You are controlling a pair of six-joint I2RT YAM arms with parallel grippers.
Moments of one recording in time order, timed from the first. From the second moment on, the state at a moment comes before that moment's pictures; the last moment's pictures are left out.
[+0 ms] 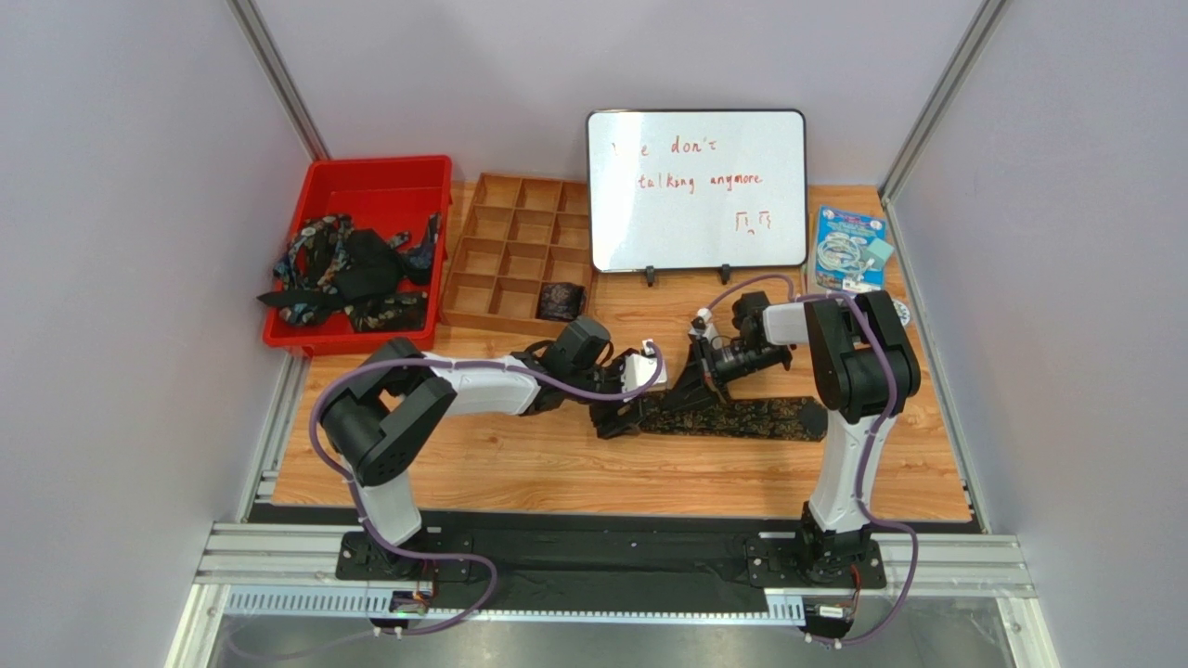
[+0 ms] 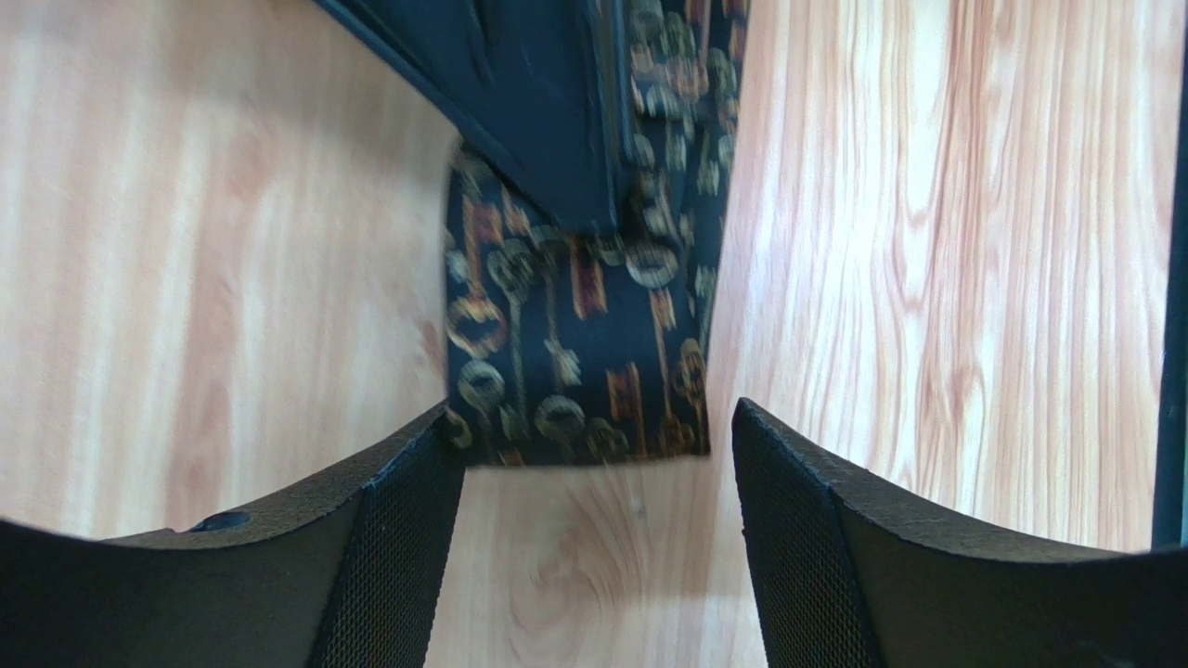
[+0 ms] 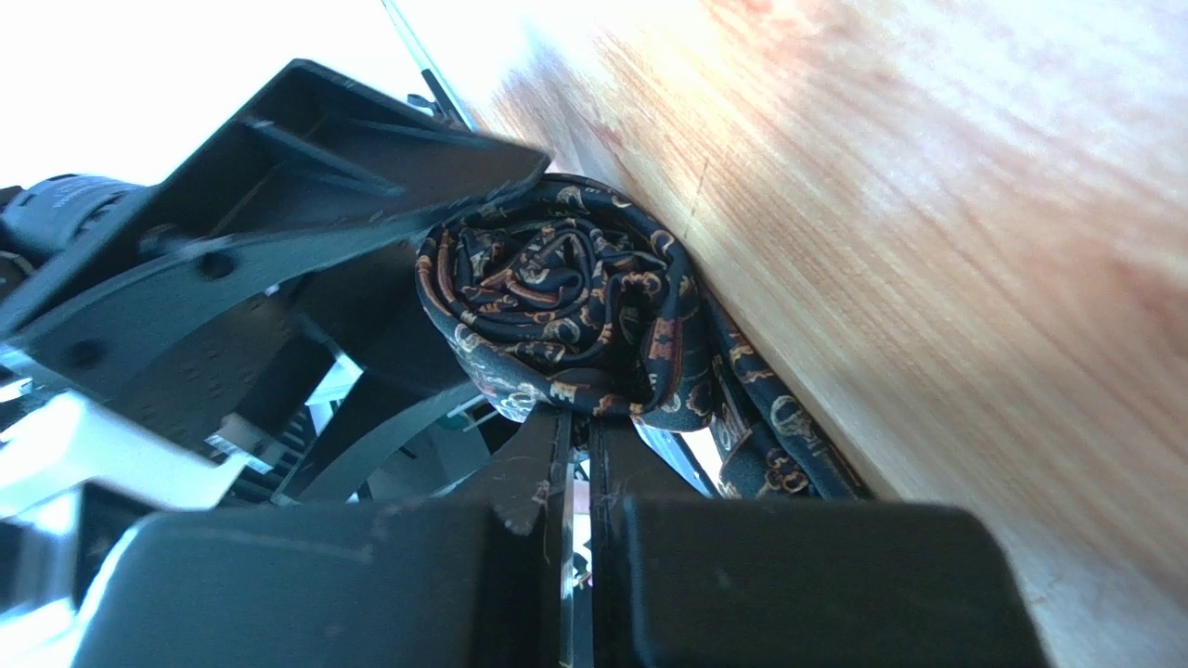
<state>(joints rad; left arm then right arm) -0.82 1.77 0.88 0.11 0.54 0.44 0.17 2.02 1.03 -0.61 -1.13 0.24</state>
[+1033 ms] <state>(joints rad) -0.82 1.93 1.10 0.07 0.54 0.32 0.03 2.01 1.19 -1.08 -0.87 -0.14</state>
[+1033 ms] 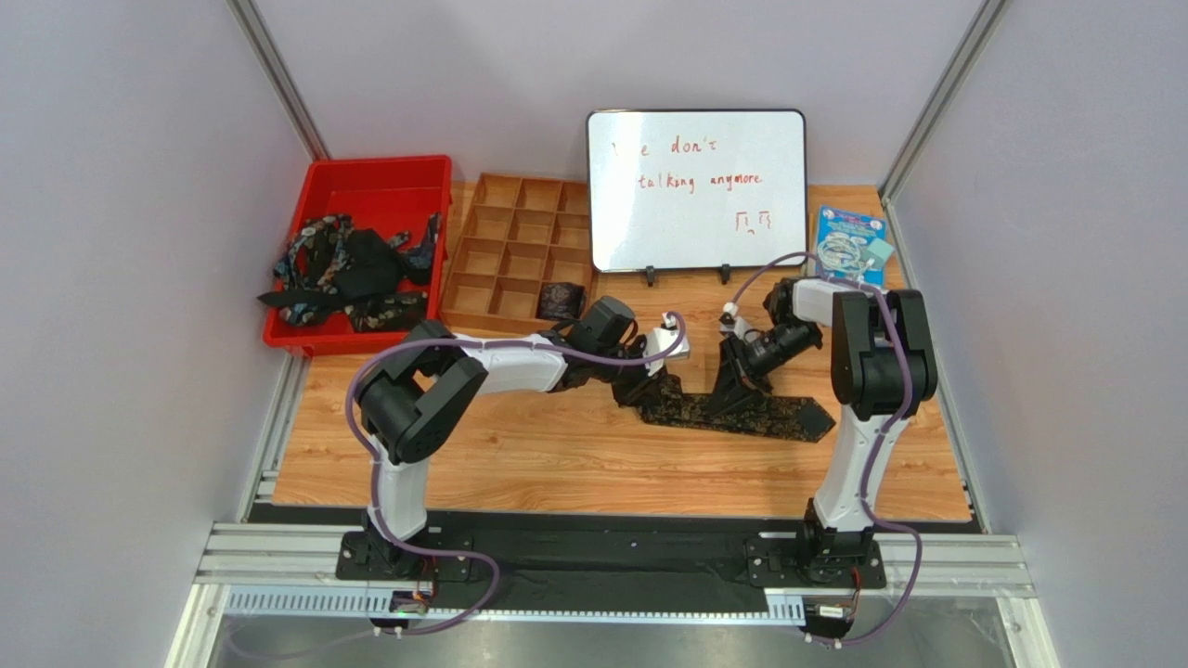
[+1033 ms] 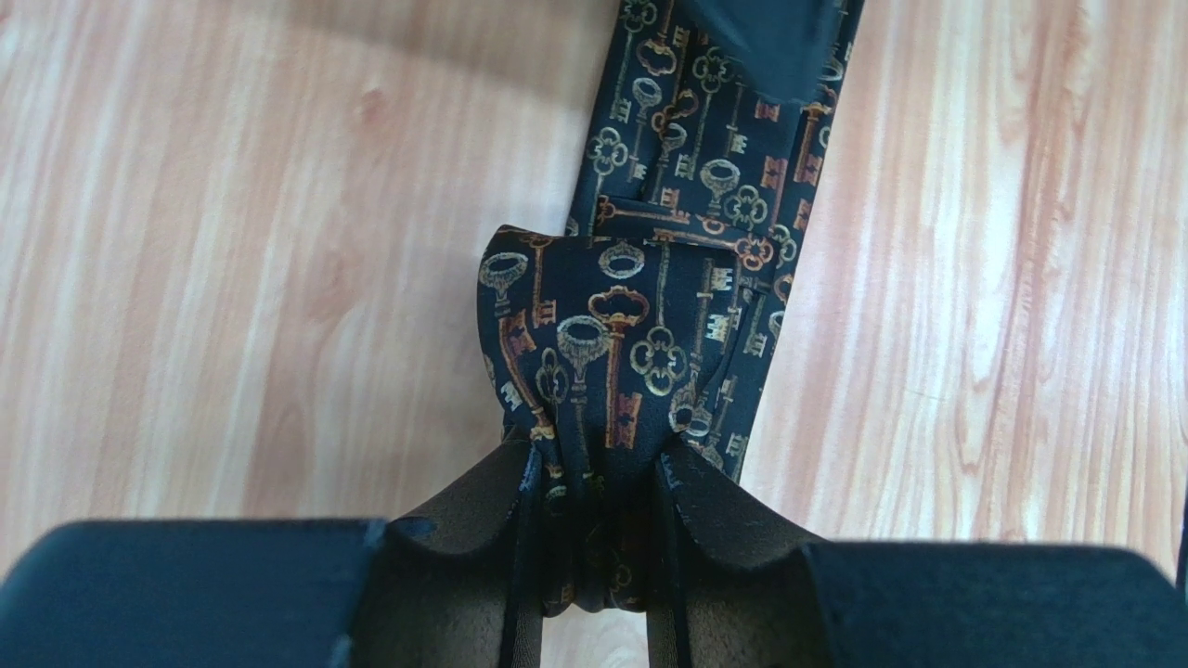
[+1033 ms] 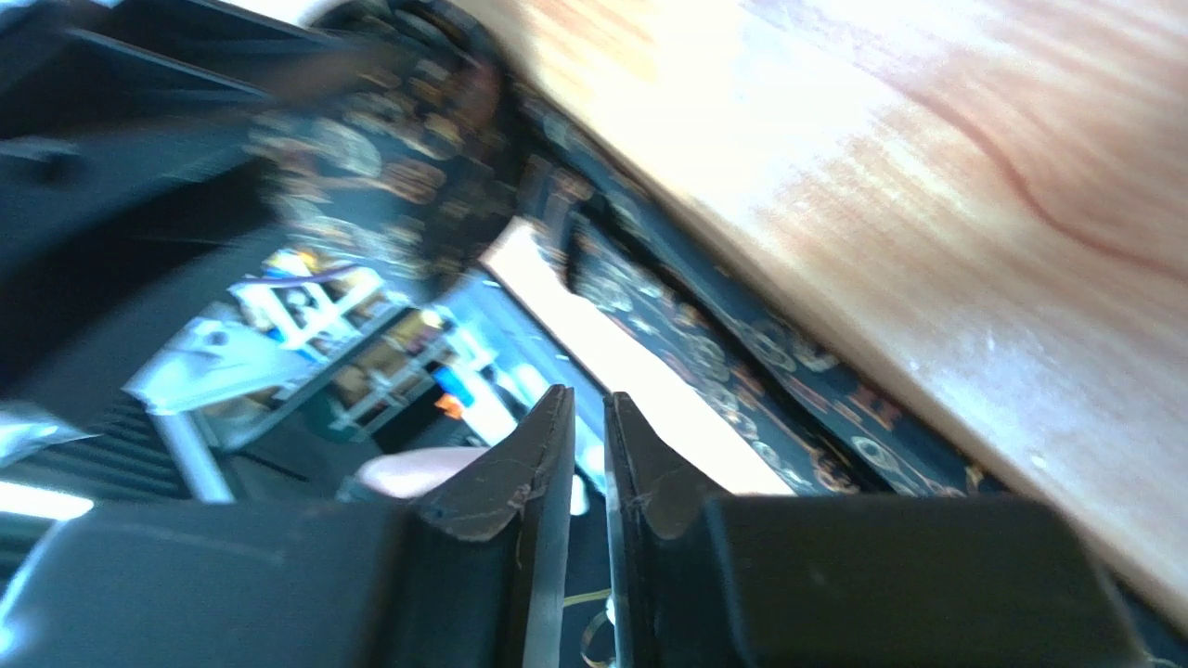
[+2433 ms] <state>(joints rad) -0.82 1.92 1.20 -0.28 0.51 0.61 0.21 1.96 1.22 -0.71 -0.98 0.27</state>
